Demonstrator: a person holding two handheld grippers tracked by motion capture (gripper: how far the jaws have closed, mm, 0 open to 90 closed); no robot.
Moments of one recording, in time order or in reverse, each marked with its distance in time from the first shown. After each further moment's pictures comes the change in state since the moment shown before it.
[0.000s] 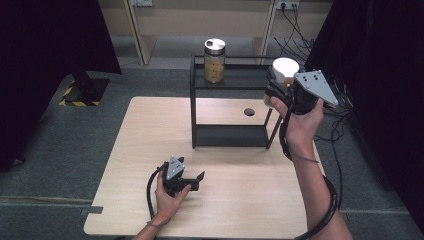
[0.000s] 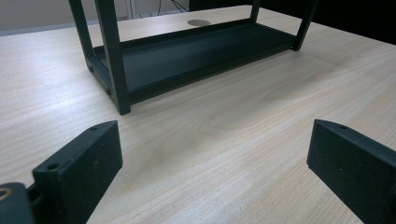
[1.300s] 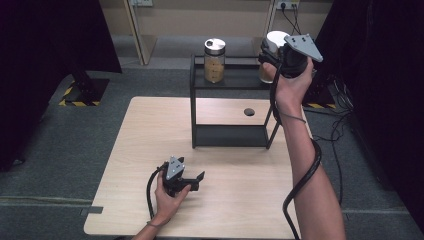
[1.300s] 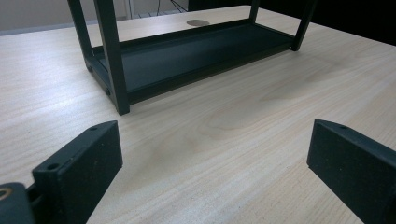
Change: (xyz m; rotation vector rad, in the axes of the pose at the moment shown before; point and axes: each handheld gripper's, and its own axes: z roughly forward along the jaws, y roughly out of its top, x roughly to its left) left arm 0.001 0.000 0.000 -0.002 -0.005 -0.001; right arm 0.005 0.028 0.083 0.051 -0.047 0.025
